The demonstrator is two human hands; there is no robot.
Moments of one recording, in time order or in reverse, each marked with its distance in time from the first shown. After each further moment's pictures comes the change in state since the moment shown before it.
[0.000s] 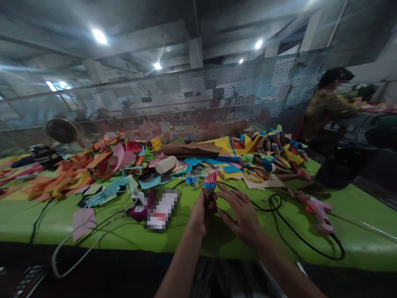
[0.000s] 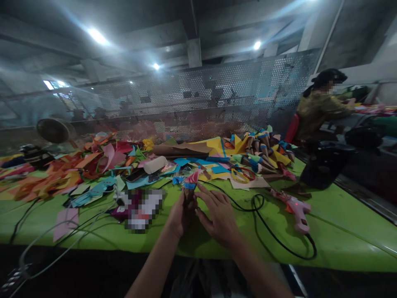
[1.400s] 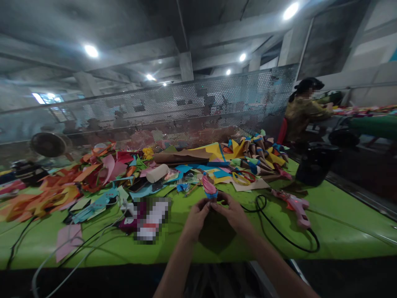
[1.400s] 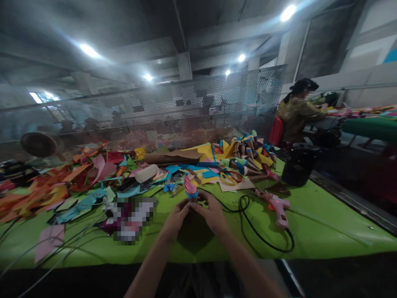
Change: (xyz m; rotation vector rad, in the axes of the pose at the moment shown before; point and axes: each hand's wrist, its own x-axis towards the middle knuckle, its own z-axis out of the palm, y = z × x) left_hand 0.002 -0.008 -0.001 0.582 -0.255 0.210; right_hand 0.002 0.029 0.019 0.817 0.104 0.607
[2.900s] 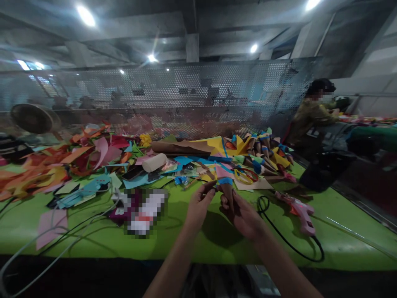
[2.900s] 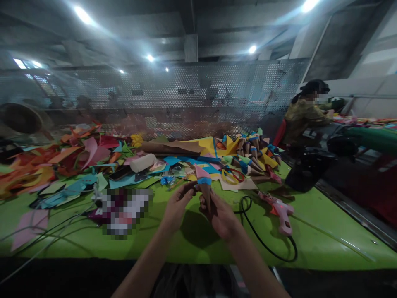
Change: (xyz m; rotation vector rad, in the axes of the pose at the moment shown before) left_hand 0.018 0.008 0.014 0.116 0.071 0.263; right_hand -0.003 -0.015 -0.014 0.925 -0.120 0.422
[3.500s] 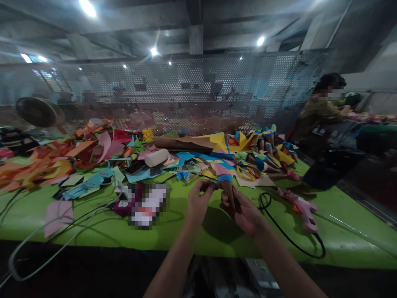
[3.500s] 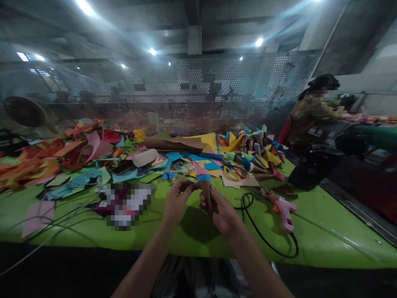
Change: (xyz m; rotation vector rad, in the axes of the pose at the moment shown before) left_hand 0.000 -0.001 -0.001 0.135 0.124 0.152; right_hand -0.003 -0.001 0.003 -0.106 0.011 0.021
